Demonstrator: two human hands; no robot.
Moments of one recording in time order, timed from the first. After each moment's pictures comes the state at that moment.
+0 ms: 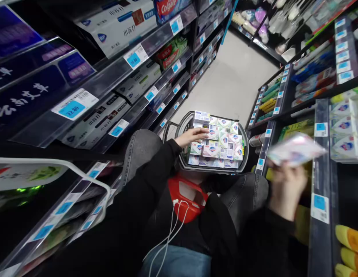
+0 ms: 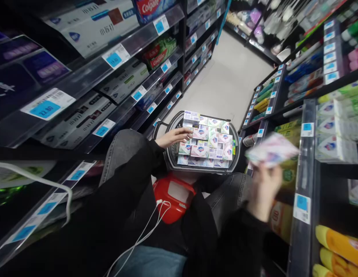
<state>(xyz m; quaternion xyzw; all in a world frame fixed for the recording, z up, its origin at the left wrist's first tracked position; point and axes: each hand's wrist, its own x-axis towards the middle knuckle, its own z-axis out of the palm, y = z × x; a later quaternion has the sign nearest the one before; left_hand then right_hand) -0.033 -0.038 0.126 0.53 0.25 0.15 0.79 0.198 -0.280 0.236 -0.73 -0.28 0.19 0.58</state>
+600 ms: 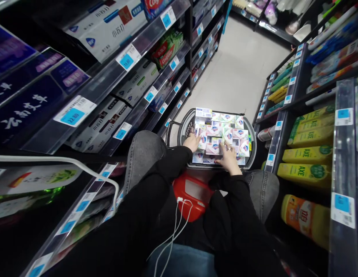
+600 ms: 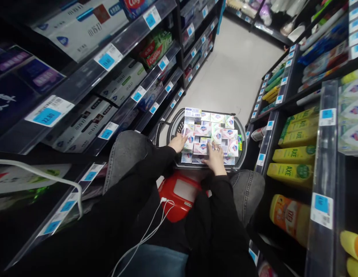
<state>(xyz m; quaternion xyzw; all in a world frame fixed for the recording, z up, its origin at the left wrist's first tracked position) -0.010 -0.063 0.087 0.72 0.56 -0.07 0.41 0.165 -0.213 0.063 -0.80 -0.56 0.20 0.09</state>
